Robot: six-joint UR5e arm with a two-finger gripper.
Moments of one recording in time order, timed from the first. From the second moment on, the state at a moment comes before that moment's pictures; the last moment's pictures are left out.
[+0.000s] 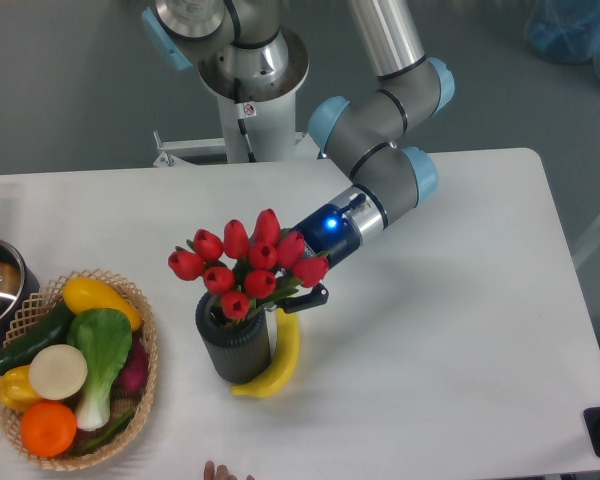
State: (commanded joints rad) arm 2.66 -1.98 -1.98 -0.85 0.03 1.59
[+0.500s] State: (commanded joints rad) arm 2.66 -1.97 -1.98 -0.84 0.03 1.60
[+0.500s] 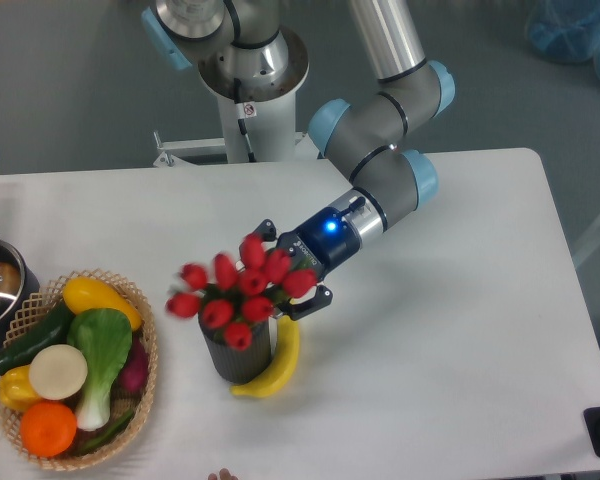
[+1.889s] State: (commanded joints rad) arm 2.85 -1.66 -2.01 -0.85 0.64 1.59
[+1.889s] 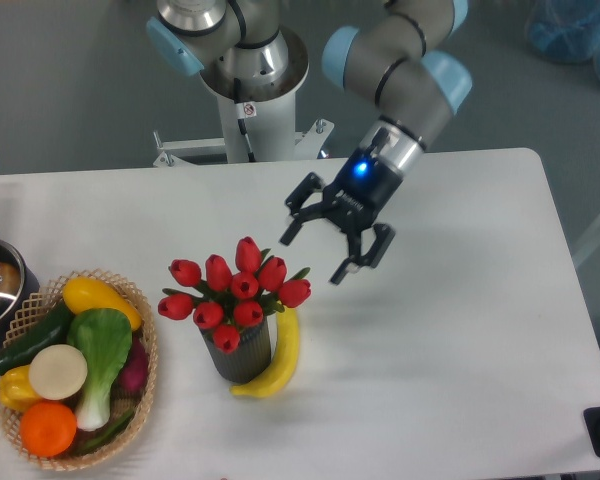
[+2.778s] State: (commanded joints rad) arm 2.92 -1.50 -1.96 -0.87 1.19 1.66
